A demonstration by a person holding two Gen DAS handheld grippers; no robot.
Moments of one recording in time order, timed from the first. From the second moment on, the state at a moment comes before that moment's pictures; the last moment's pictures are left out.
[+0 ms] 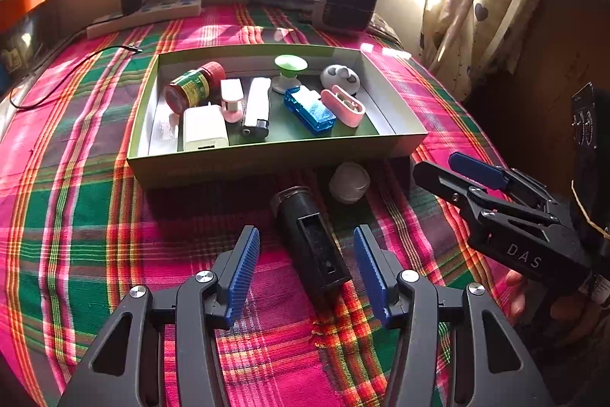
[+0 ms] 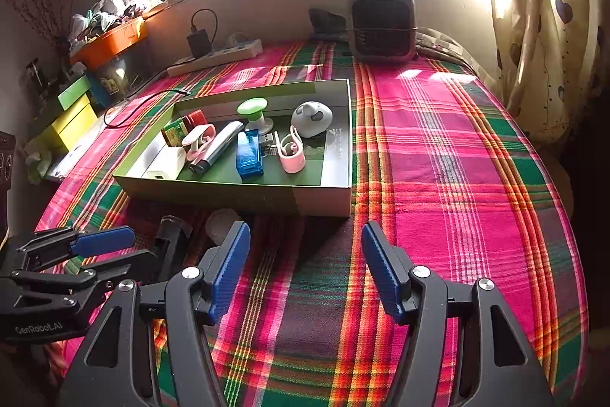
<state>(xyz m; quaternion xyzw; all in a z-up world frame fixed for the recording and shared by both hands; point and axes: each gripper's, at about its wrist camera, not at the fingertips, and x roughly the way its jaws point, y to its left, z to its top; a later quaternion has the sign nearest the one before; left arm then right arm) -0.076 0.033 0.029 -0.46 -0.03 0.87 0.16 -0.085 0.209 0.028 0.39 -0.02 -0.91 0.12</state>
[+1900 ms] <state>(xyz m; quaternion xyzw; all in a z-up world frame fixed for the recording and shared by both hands) -0.083 -0.020 0.012 -0.44 -0.03 0.89 0.10 -0.102 0.136 0.005 0.42 0.05 -0.89 0.13</state>
